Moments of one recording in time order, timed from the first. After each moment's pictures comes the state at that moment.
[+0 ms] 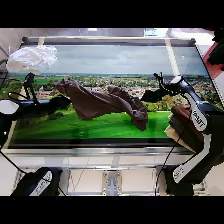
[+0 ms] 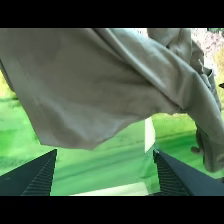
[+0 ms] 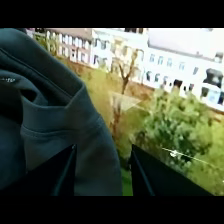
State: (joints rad) left arm 0.10 -0.86 0.78 0.89 -0.99 -1.37; right arm -0.09 -1.87 1.45 -0.89 1.21 1.14
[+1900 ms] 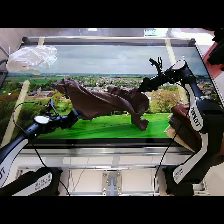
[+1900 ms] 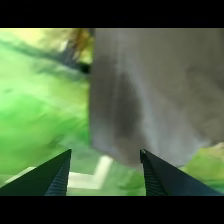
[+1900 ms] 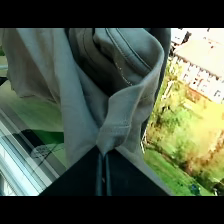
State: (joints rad) left arm -0.03 -1.17 0.45 0.53 -0.53 -1.28; right arm -0.04 -1.89 1.74 -0.76 1.48 1.16
